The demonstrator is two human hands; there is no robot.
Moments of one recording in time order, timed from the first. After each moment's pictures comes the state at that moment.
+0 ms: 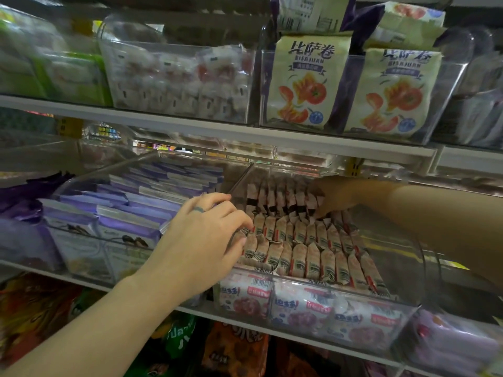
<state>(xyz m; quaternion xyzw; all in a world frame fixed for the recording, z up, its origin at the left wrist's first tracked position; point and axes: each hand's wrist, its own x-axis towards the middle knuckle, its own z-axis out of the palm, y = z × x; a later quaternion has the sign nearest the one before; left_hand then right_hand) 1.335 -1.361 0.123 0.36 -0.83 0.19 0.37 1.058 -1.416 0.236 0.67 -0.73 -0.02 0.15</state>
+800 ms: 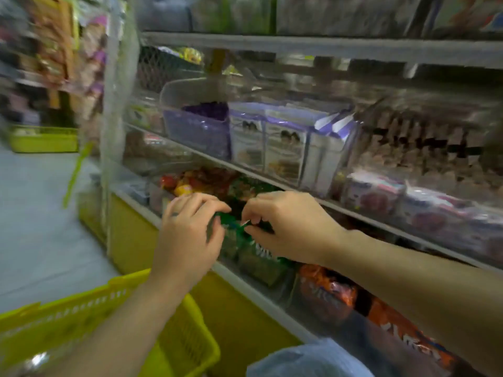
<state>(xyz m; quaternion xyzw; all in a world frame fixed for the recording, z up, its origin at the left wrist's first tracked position) 1.480 -1.260 -0.059 0.52 -0.63 0.20 0.54 1.309 -1.276 0.040 0.94 -0.26 0.13 0.19</state>
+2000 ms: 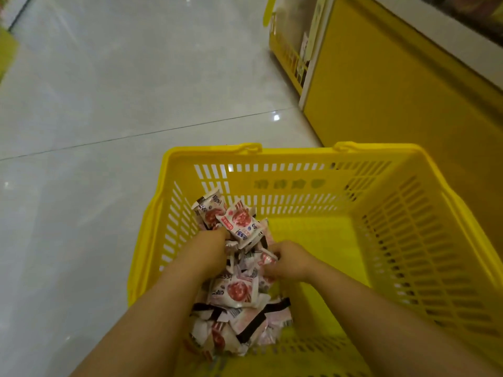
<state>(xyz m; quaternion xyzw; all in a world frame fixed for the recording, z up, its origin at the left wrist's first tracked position) 1.745 -1.171 -0.415 0.87 -0.36 -0.34 0.00 1.611 -1.301 -0.449 0.79 -0.32 -0.24 -0.46</state>
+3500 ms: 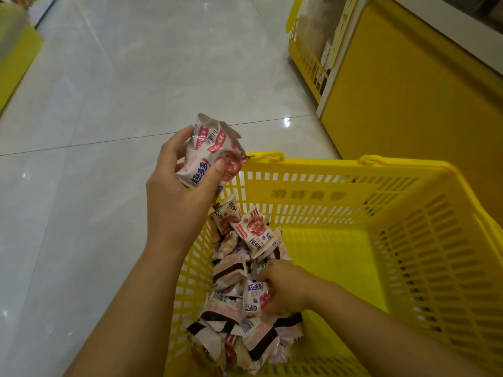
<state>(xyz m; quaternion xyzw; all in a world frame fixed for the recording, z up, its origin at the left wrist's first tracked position) 1.776 -1.162 -0.326 0.74 -0.26 0.00 0.62 1.629 -1.276 -0.434 0.89 -0.11 -0.33 -0.29</state>
